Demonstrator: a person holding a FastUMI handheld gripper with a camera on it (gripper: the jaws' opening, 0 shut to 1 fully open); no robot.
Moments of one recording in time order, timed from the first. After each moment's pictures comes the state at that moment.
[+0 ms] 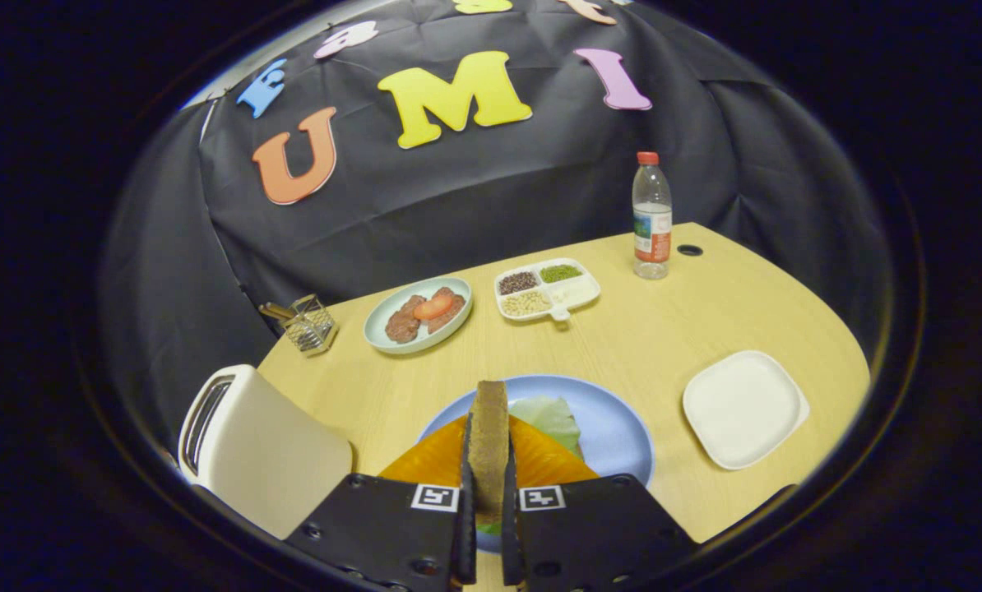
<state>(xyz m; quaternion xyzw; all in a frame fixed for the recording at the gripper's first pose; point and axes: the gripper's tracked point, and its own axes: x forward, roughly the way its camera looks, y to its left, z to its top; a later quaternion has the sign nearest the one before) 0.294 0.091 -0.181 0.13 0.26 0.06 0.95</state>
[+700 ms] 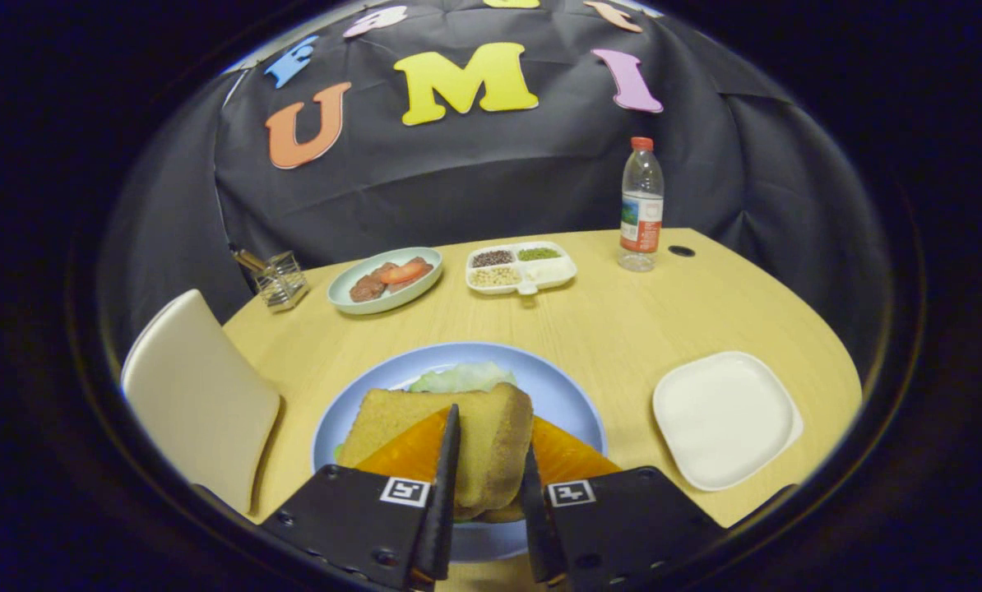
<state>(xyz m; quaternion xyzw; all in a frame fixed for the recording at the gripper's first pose) 0.295 0.057 -0.226 0.03 0.26 0.05 0.97</state>
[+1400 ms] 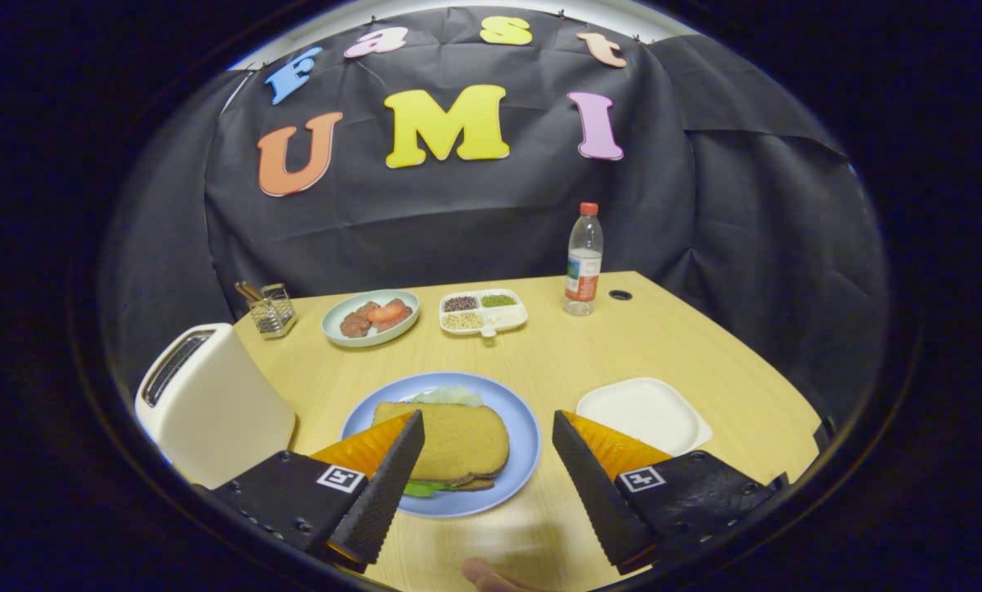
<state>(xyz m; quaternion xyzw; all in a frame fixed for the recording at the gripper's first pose) 0.210 0.028 -0.132 0.02 0.18 -0.04 0.98</state>
